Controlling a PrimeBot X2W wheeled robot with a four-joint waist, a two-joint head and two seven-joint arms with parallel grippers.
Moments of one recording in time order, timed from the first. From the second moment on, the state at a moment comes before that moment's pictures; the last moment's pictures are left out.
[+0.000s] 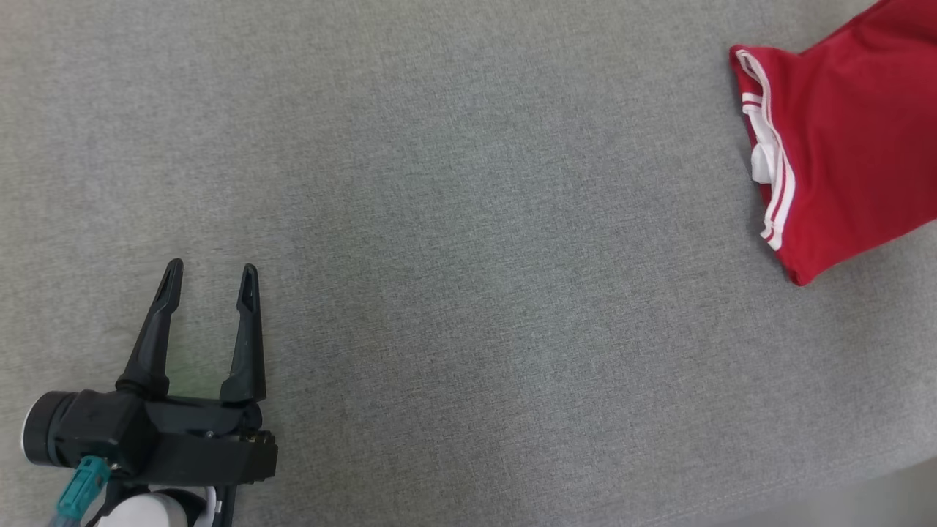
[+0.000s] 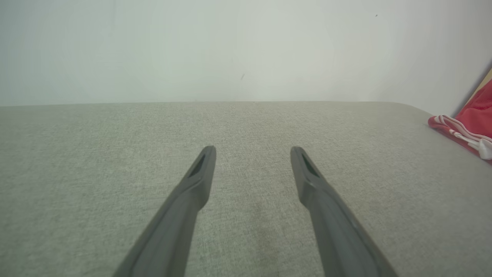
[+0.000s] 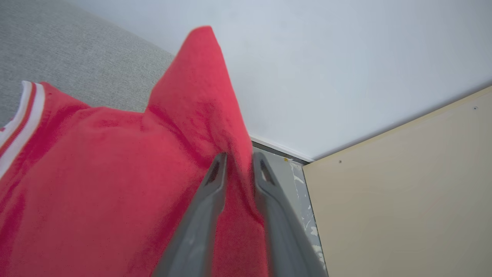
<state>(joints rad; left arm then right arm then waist) -0.19 0.09 0.01 -0.03 -0.11 -0.11 -0.26 -0.90 -0.67 0.23 0.69 0.05 0.13 0.08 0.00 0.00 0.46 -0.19</state>
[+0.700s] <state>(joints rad) -0.05 0.06 0.09 0.04 -0.16 -0.06 -0.26 -0.54 -0.44 0.16 0.48 0.21 0.13 -0.16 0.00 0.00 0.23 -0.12</state>
